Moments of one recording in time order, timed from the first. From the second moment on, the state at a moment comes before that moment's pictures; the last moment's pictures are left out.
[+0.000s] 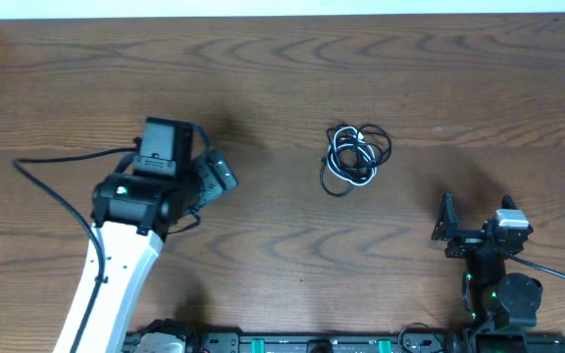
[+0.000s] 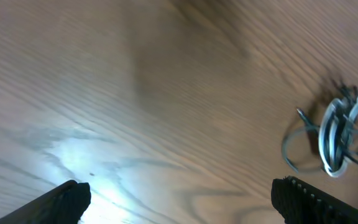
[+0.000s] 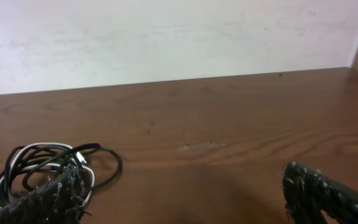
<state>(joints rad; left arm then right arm) -0.21 1.20 1.11 -1.06 0.01 -0.72 -0.03 0.01 0.01 -0.07 0.00 0.07</state>
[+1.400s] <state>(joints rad) -0.36 1.50 1.11 -1.06 -0.08 -0.93 -0.03 0.01 0.01 -0.07 0.00 0.07</state>
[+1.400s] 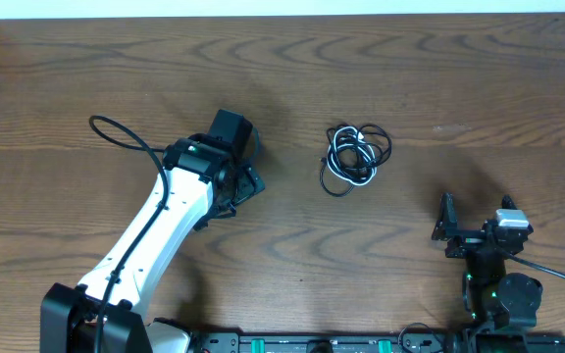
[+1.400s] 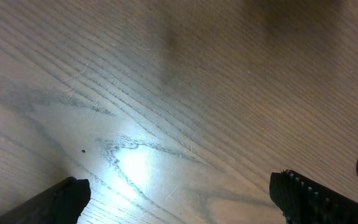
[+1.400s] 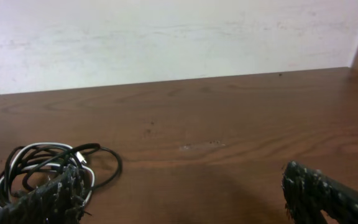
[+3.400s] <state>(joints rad) -0.36 1.50 1.11 -1.06 -0.08 -0.96 -0.03 0.01 0.01 -0.07 0.00 0.07</state>
